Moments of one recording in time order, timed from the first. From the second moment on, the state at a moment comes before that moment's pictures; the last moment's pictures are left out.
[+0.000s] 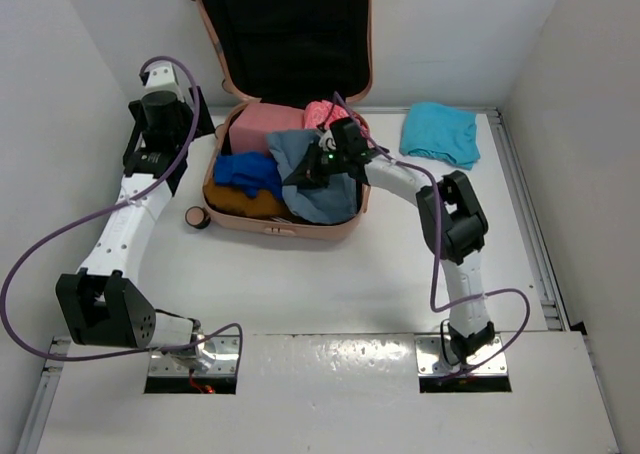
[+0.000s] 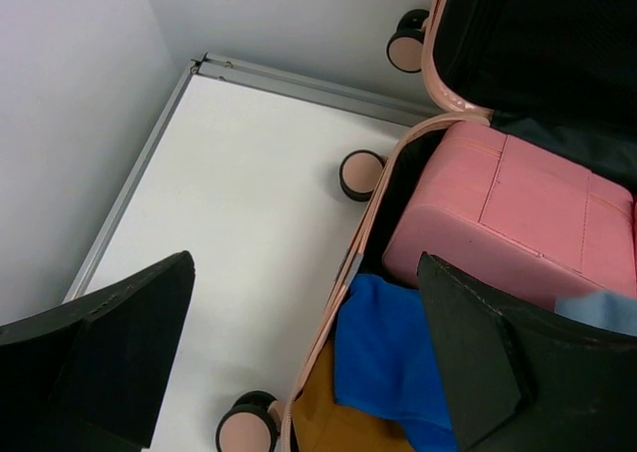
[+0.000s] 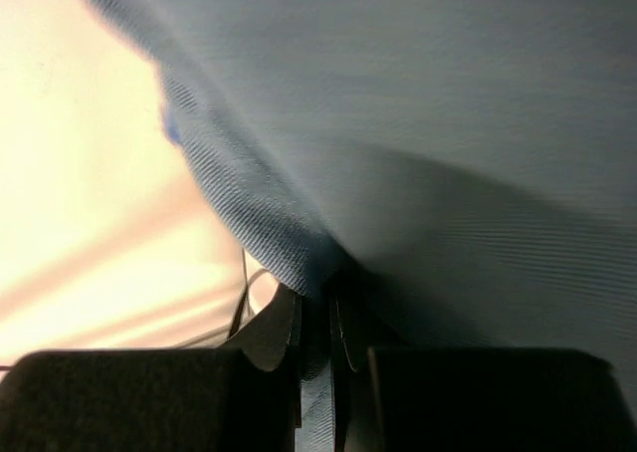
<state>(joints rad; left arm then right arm) -0.04 1.36 1.30 -0.19 -0.32 -0.16 0.53 2.17 1.62 -0.10 -0.66 0.94</state>
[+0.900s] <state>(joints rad) -0.03 1.45 1.30 -0.19 -0.28 -0.16 0.36 2.05 1.44 -0.30 -0.43 0.77</state>
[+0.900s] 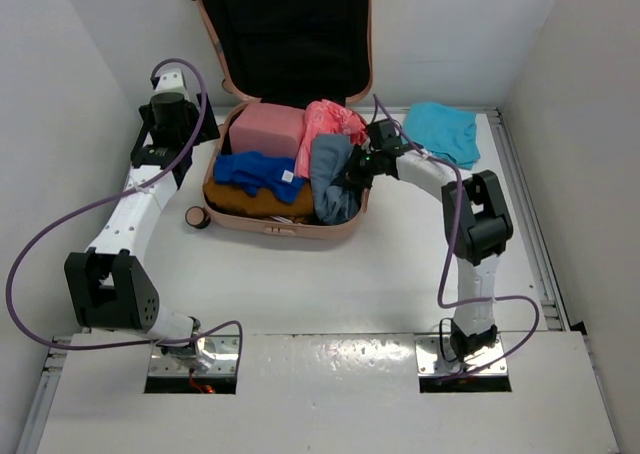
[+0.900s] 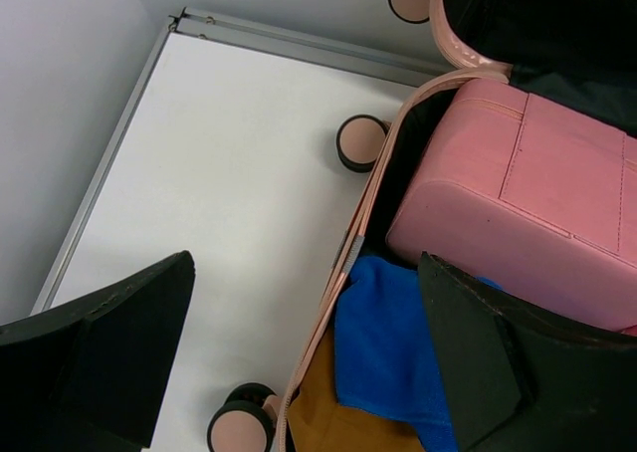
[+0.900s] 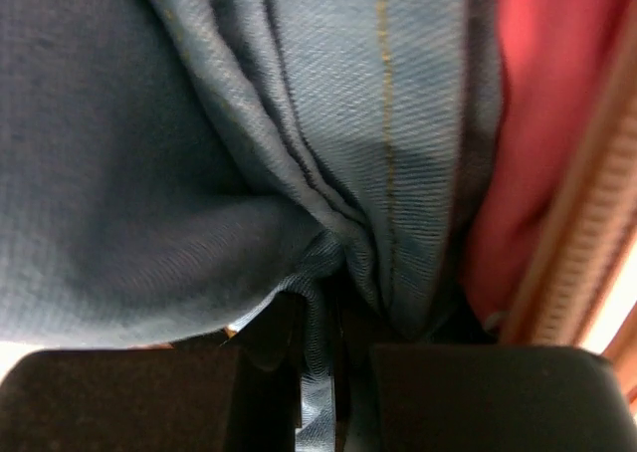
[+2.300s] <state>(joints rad) -0.04 1.52 1.40 -0.19 -0.31 -0.14 0.11 2.30 1.83 -0.16 0.22 0.03</state>
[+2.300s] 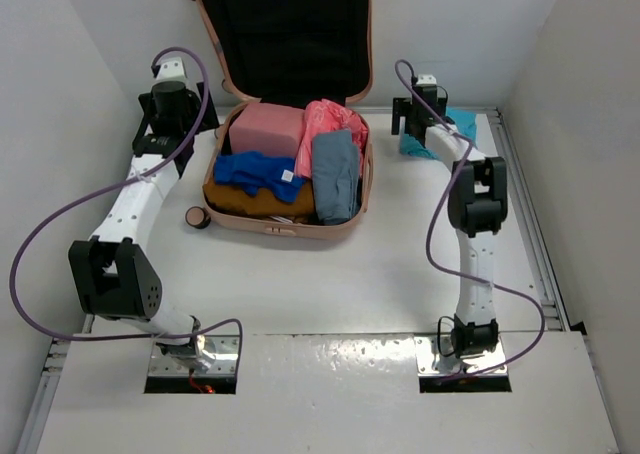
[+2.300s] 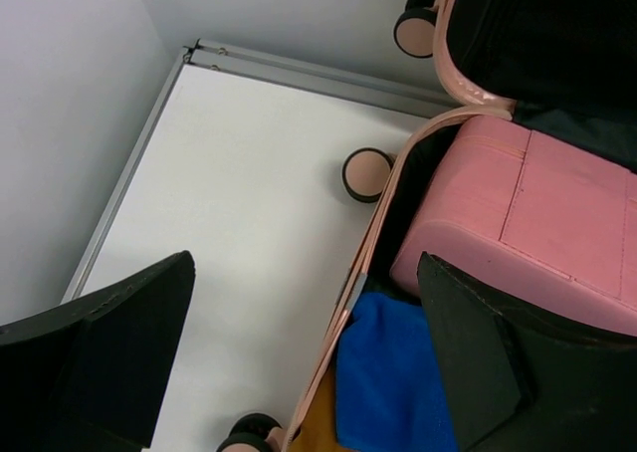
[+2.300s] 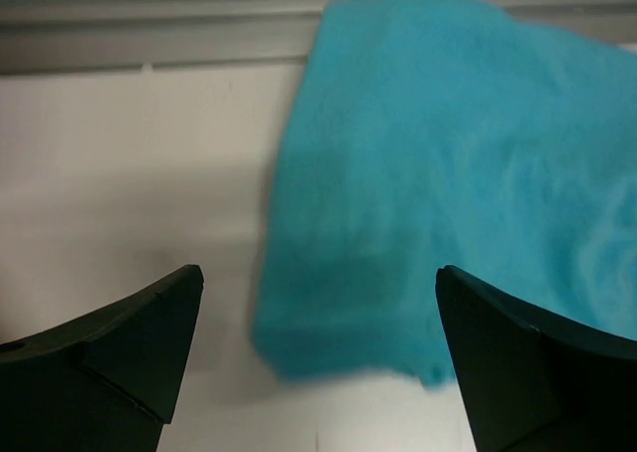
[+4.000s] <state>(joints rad) 0.10 1.54 1.39 -0.27 -0.25 -0.17 0.04 2.08 1.74 -0.03 -0.46 0.34</state>
